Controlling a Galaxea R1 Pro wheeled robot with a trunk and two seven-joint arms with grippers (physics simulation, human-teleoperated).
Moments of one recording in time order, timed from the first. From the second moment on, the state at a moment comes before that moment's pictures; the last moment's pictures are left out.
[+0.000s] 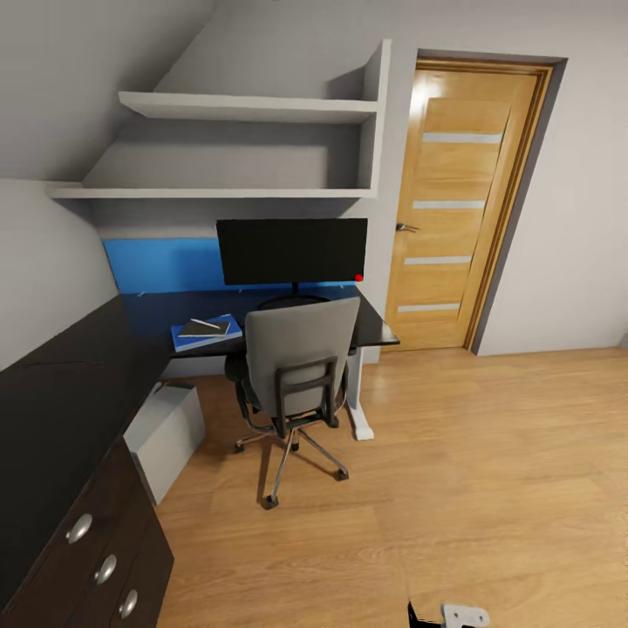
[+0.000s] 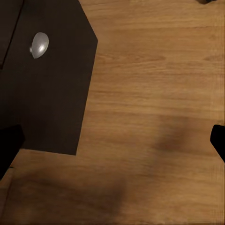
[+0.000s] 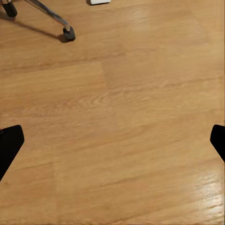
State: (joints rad) left arm -0.32 -0.10 -0.56 -0.02 0.56 -0.45 0.46; right arm -0.40 0.01 0.66 0.02 -0.73 -0.60 -0.04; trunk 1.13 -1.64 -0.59
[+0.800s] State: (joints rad) left arm -0.24 -0.08 -0.56 -0.02 0.57 -0.46 0.36; right arm -0.38 0.01 0.66 0.02 -0.73 -0.60 -0.04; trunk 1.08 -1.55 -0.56
